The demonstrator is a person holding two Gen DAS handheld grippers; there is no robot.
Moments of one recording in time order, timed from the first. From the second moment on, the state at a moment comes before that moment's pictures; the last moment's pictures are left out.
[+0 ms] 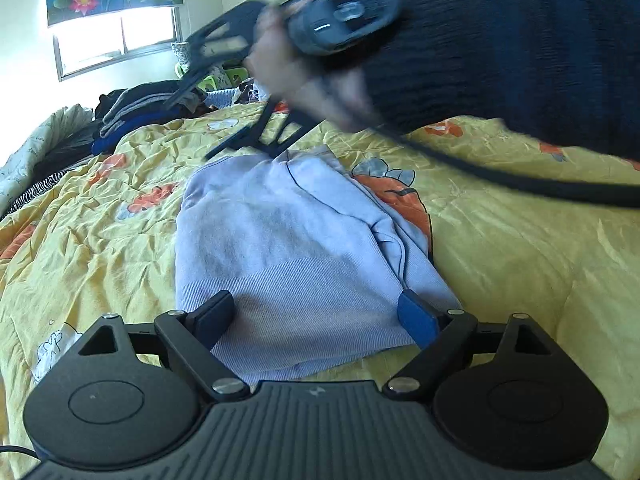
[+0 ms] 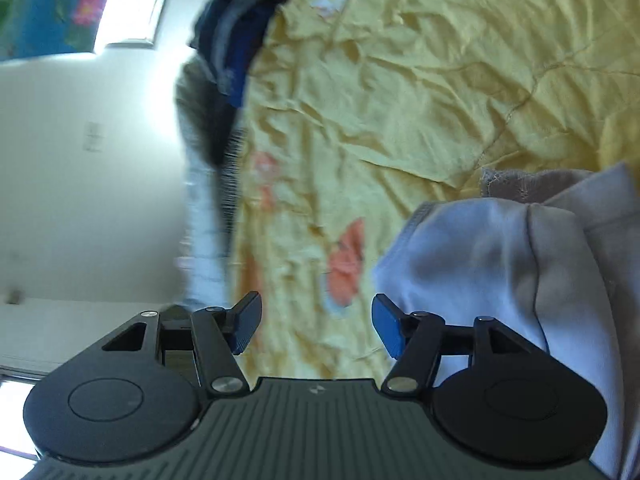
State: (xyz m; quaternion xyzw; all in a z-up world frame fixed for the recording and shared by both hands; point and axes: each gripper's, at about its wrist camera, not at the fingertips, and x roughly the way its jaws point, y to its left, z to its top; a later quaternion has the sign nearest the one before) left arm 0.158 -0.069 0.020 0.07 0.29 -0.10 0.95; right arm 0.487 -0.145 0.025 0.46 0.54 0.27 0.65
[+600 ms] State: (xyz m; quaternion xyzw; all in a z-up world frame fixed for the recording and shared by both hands) left arm 0.158 -0.069 0.018 0.08 0.29 -0.10 0.95; right arm 0.433 -0.184 0.042 0.33 0.52 0.28 0.73
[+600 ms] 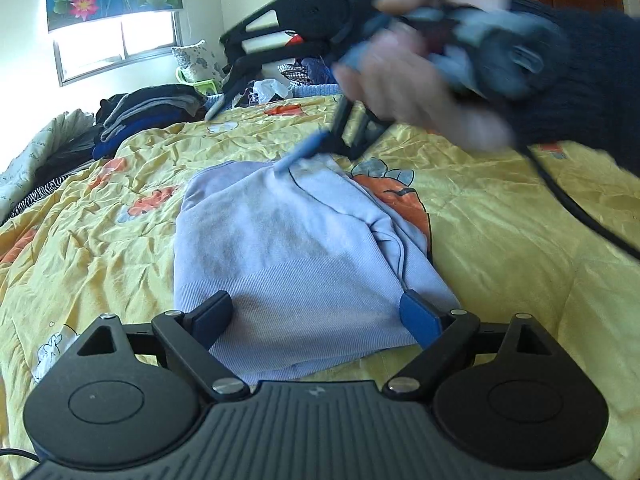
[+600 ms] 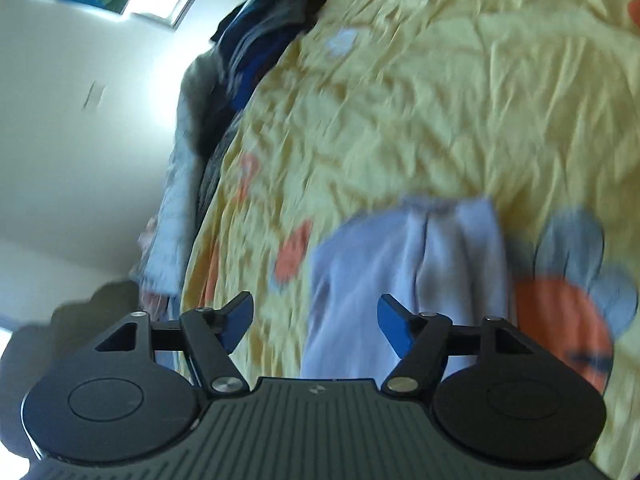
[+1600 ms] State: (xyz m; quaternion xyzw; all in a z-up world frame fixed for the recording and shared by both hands) left arm 0.118 -0.016 0.005 0.00 0.33 -0.02 0.94; right arm 0.158 -0.200 0.009 0.02 0.36 0.07 0.93
